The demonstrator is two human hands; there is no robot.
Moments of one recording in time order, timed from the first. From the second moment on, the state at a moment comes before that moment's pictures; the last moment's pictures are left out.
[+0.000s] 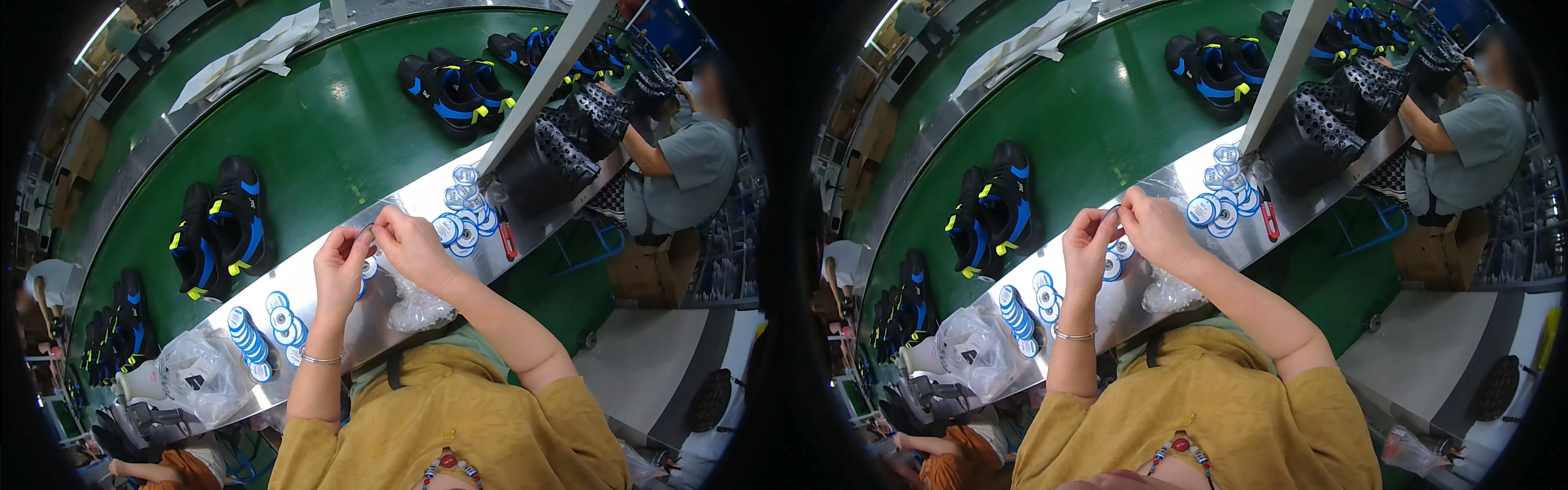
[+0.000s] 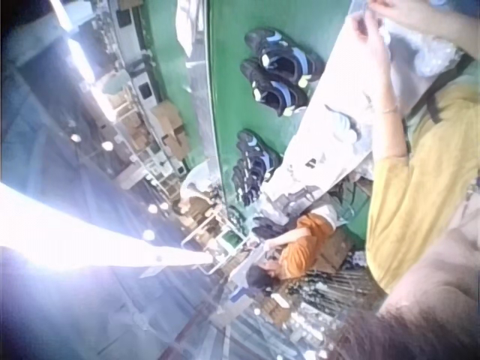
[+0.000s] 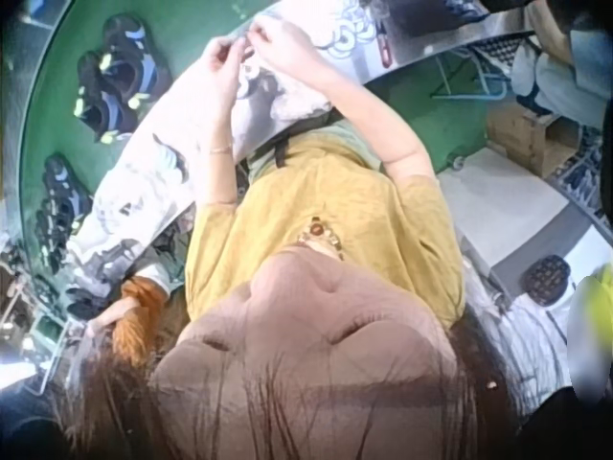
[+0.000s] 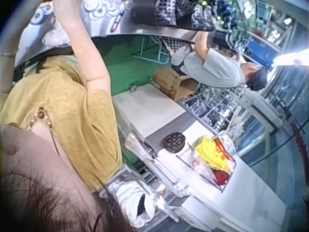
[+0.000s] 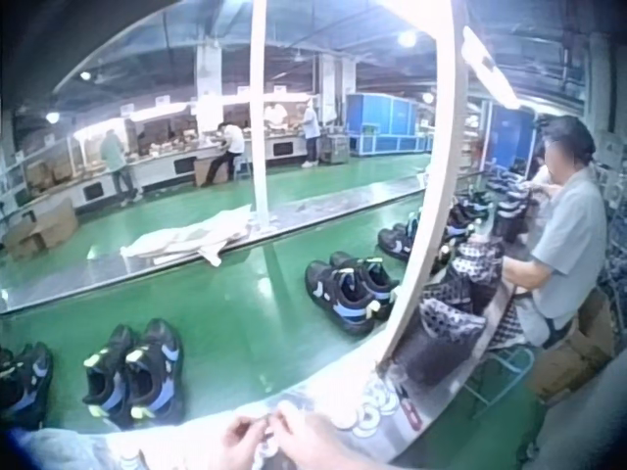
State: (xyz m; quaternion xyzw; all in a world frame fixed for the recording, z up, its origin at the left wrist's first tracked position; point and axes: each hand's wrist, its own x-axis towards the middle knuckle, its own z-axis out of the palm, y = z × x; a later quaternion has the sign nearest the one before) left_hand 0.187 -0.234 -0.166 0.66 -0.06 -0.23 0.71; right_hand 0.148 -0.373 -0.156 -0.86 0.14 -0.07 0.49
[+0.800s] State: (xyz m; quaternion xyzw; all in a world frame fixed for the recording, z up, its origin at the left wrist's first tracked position) left_hand 0.171 -0.216 -0.161 0.60 -0.01 -0.19 0.77; right_hand 0.136 -0.366 -0.147 -0.70 0.04 0.08 0.70
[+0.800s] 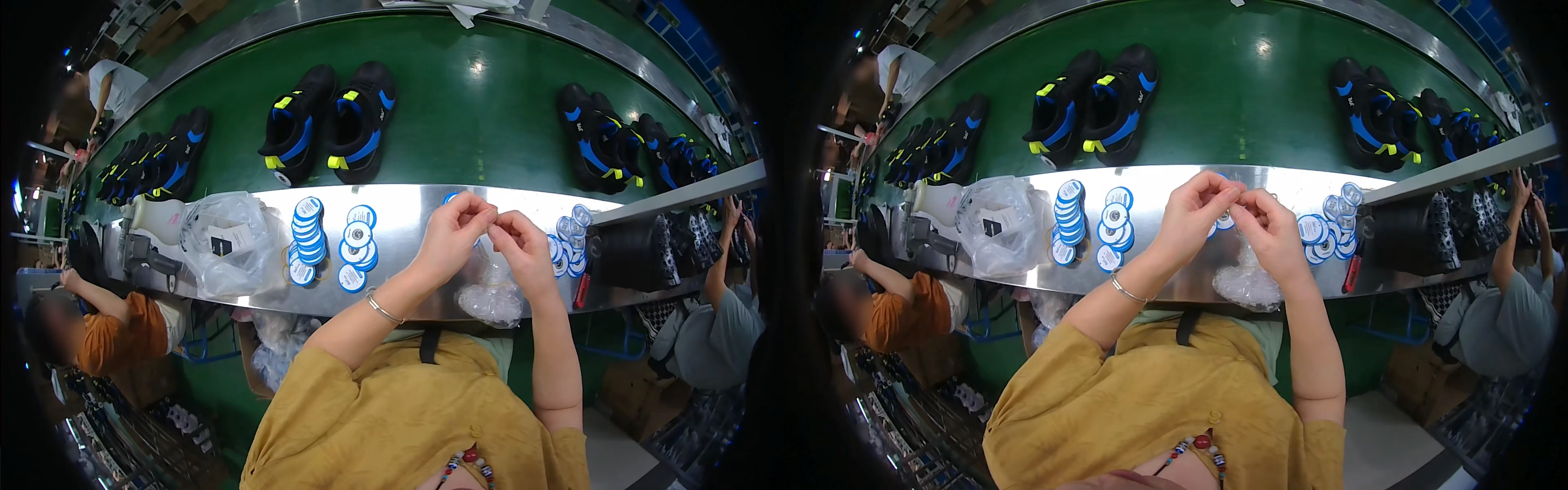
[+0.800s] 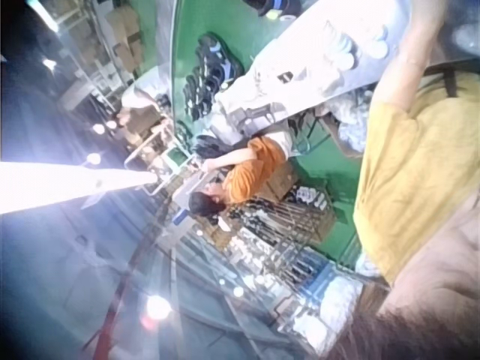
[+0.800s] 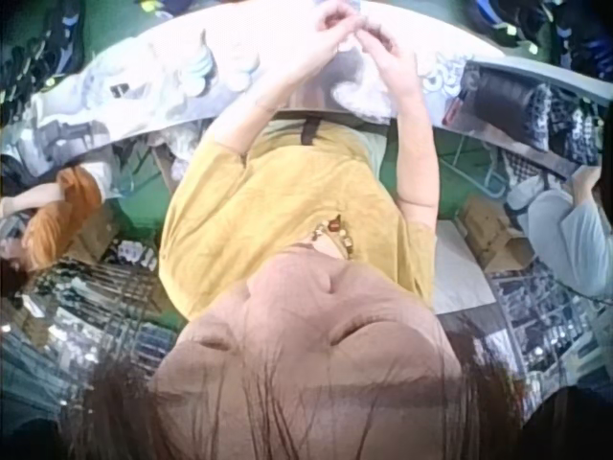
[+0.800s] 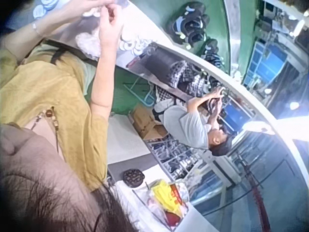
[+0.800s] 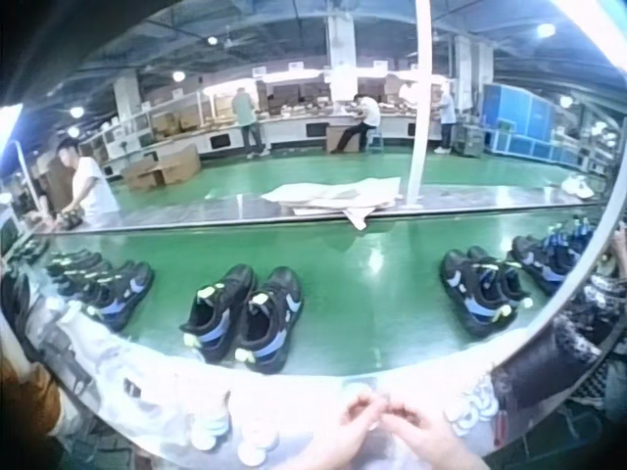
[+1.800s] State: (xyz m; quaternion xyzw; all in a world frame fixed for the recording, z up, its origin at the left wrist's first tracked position) left_hand 0.170 -0.003 -0.165 0.99 -0.02 -0.07 0.13; right_hand 0.129 -0.390 -0.132 -0.71 0.15 0.12 0.68
